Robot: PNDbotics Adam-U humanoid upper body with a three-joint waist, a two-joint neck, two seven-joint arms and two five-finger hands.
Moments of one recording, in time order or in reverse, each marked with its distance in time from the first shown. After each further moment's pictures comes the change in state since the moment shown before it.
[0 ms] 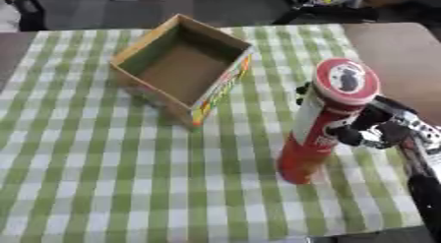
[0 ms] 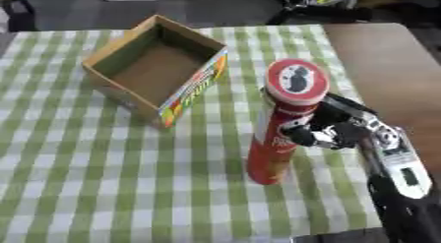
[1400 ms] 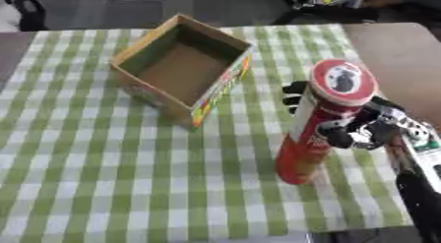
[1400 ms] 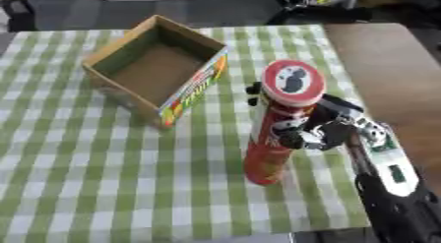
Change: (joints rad) left arm -0.001 -0.008 0.000 0.000 0.000 0.003 -0.005; right arm -0.012 0.024 0.038 -0.035 0.010 0.008 0.029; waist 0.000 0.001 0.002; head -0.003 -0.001
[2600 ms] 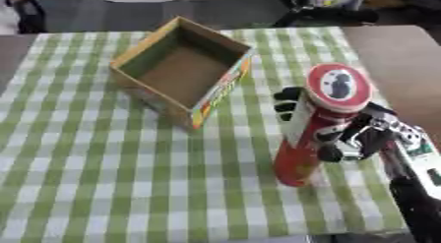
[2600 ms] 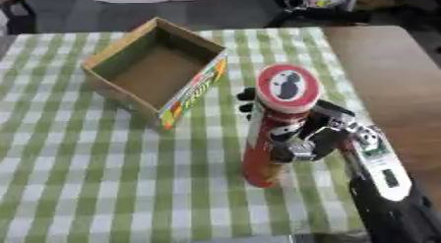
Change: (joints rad) left arm 0.000 0.000 0.000 0.000 0.000 0.000 -0.007; right arm -0.006 0.020 0.027 -0.005 -0.013 0.054 -0.030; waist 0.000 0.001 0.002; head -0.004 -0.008
